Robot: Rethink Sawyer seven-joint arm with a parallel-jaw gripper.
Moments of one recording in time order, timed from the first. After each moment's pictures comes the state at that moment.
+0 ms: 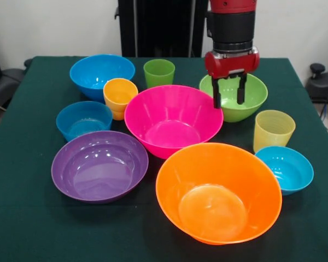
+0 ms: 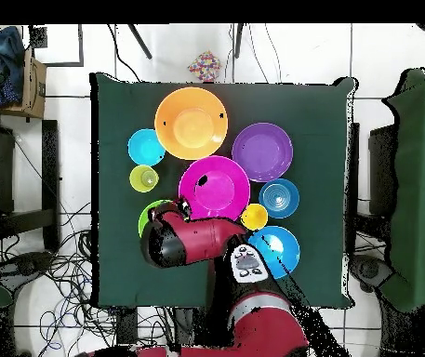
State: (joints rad) arm -0.19 -0.60 0.14 1.92 -0.28 -0.03 1.57
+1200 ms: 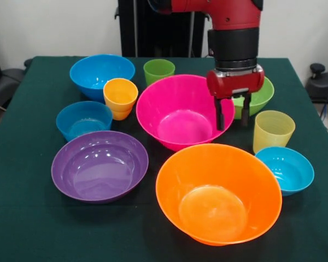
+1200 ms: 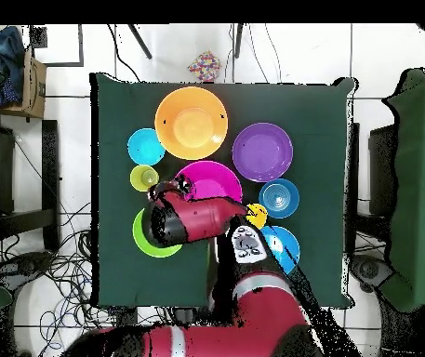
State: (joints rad) arm -0.22 -0.55 0.16 1.79 -0.30 -0.04 1.57
